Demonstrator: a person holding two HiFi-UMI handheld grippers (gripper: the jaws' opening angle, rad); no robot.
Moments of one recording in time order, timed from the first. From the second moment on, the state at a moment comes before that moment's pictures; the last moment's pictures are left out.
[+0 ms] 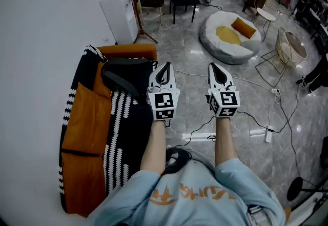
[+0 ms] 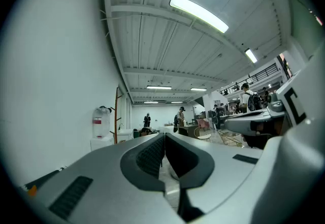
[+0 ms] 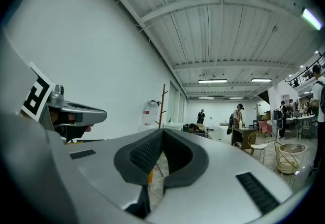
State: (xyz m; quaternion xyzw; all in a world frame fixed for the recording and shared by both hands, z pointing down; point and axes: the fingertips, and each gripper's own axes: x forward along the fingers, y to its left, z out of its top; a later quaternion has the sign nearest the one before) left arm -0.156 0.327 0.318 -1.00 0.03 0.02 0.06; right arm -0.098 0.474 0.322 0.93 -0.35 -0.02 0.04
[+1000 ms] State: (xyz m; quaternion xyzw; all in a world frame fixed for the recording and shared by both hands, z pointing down) left arm -0.126 0.260 0.358 -1.00 0.03 -0.01 -0.02; right arm -0.066 0.429 0.349 0.94 -0.35 0.00 0.03
